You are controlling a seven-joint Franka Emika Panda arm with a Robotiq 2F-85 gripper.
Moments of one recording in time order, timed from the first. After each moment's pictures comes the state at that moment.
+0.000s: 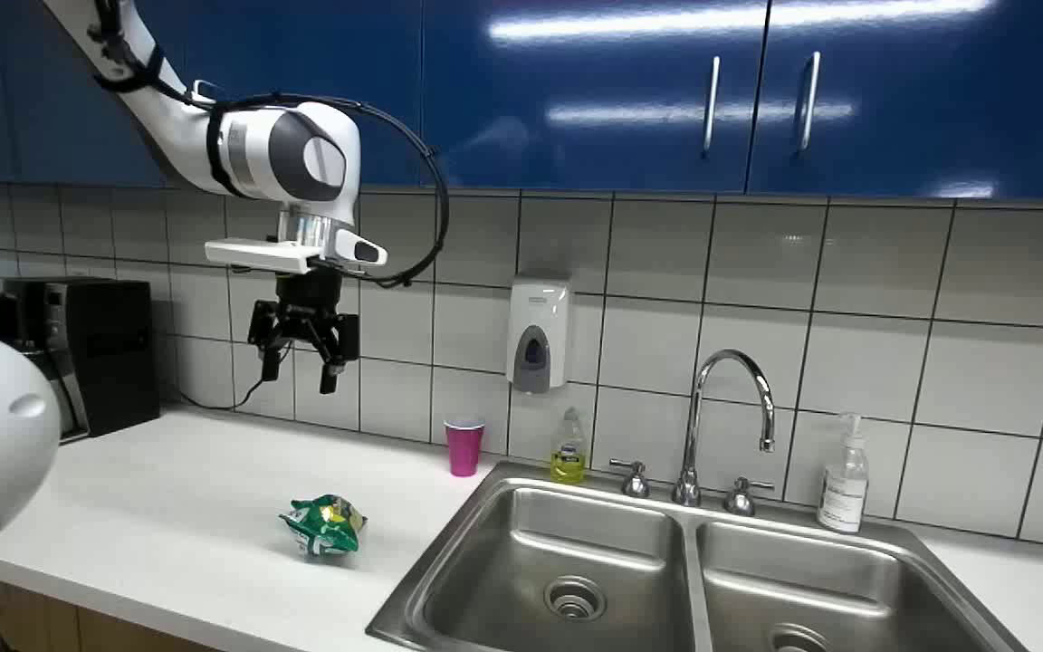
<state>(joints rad) 0.08 -0.25 0.08 -2.42 0.09 2.06 0.08</state>
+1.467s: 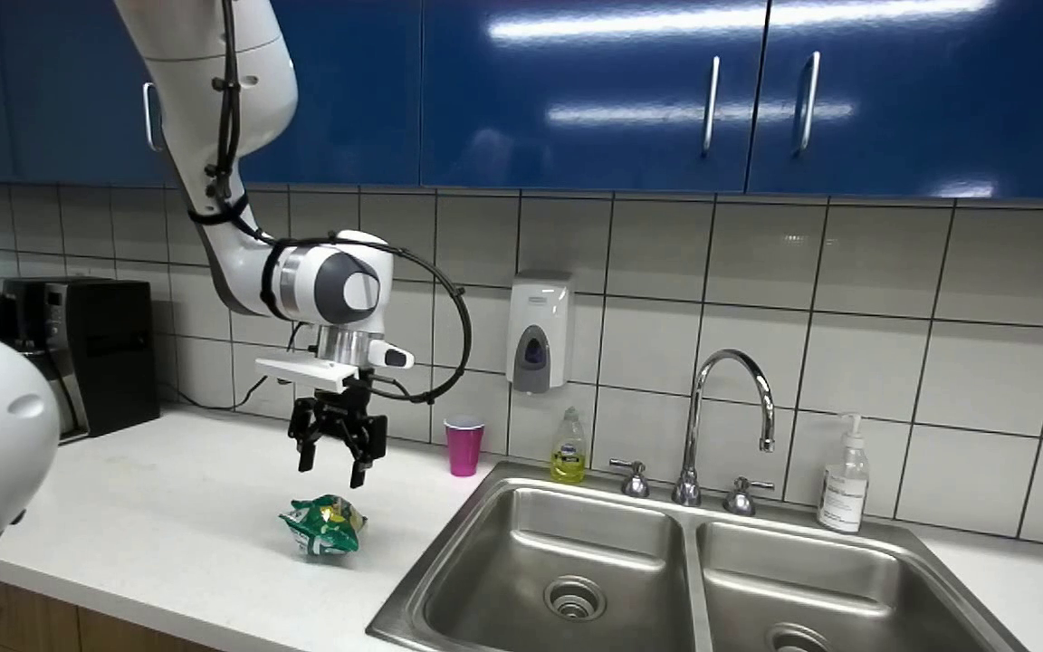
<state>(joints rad) 0.07 0.14 0.04 -2.38 0.09 2.37 0.08</state>
